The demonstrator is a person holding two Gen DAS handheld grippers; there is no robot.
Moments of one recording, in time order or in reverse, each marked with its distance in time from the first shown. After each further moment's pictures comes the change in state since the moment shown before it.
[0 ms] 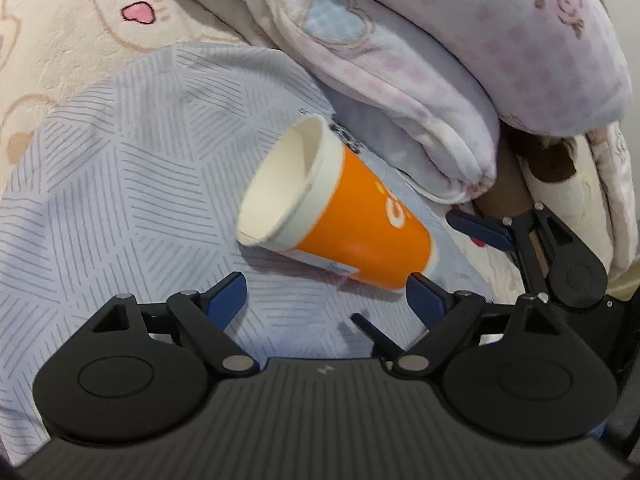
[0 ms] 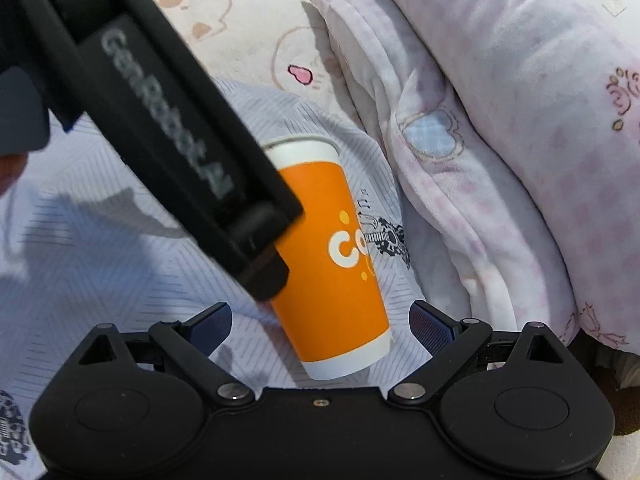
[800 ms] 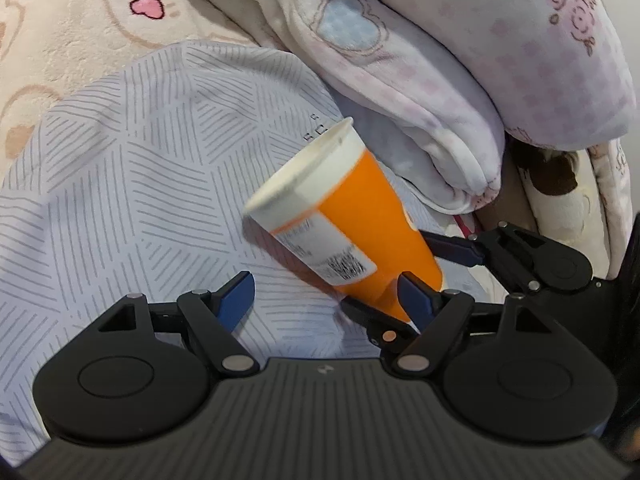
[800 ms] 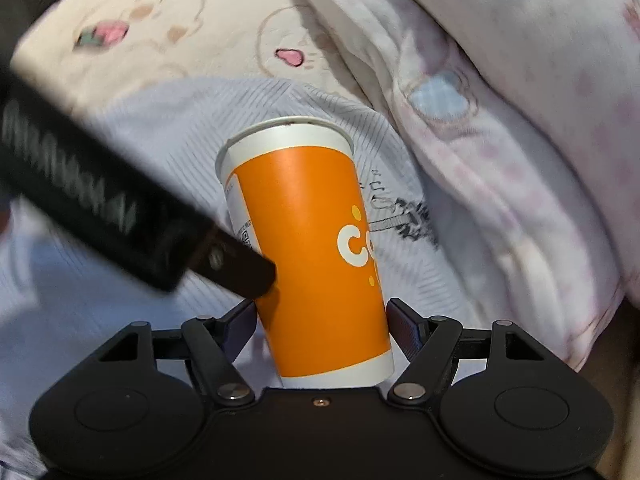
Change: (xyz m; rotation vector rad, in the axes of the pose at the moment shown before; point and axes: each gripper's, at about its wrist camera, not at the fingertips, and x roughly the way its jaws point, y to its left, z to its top) left arm 0.002 0.010 0.003 -0.018 -0.010 -0.031; right arm 0.020 -0.023 0.014 0.197 0.071 0.145
